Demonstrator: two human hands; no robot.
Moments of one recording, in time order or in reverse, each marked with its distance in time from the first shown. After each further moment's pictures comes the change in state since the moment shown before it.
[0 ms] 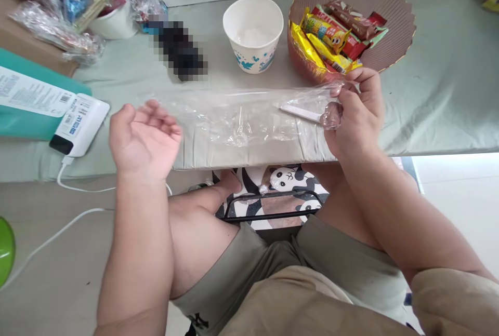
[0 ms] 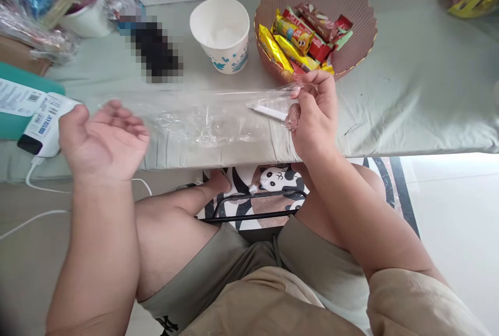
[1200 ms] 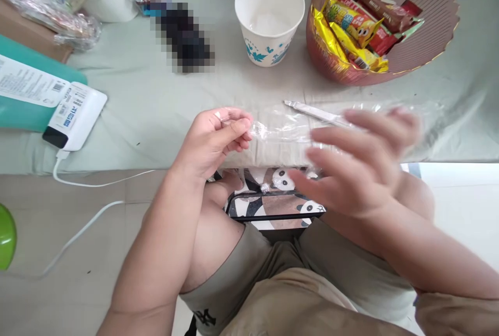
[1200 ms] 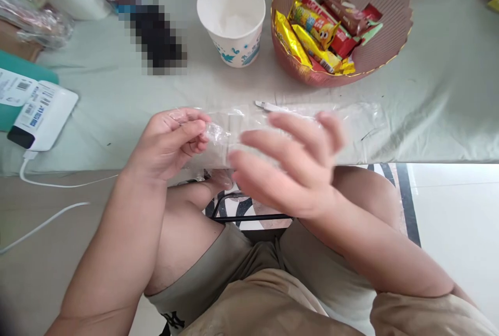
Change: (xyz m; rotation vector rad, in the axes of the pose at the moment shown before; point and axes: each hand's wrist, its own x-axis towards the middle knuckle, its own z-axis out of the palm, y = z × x) left_hand -0.012 -0.021 0.056 0.278 -0.376 -0.242; right_hand -0.064 -0.058 0.008 -0.527 -0.374 -0.367
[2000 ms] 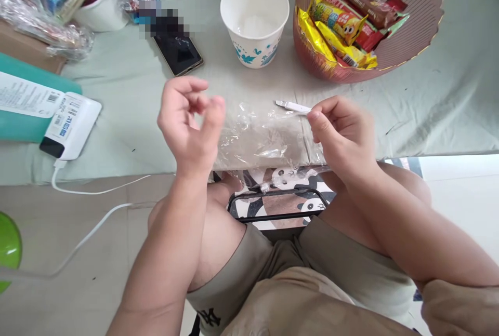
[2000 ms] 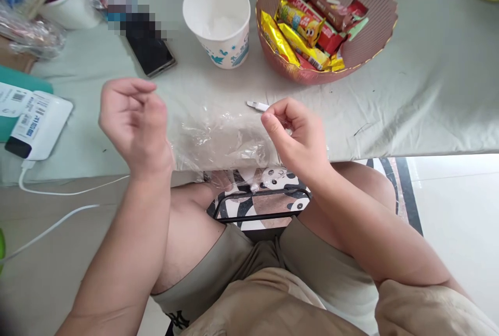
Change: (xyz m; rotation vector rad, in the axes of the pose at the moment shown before) left_hand 0.029 -0.015 0.005 0.298 0.465 0.886; right_hand 0.024 0.015 0.008 0.366 0.148 0.263
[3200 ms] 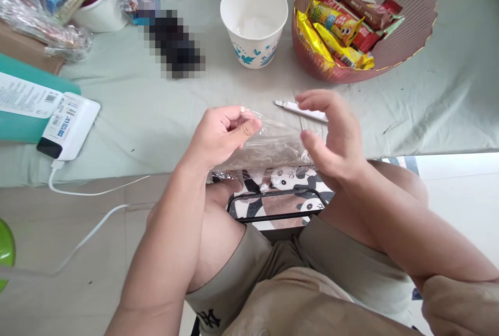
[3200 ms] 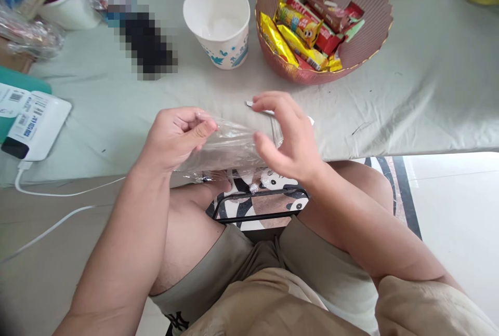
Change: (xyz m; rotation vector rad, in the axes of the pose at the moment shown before) left_hand 0.001 0.010 0.002 -0.146 -0.687 -0.362; right_hand 0.000 0.005 0.004 -0.179 -0.081 -0.373
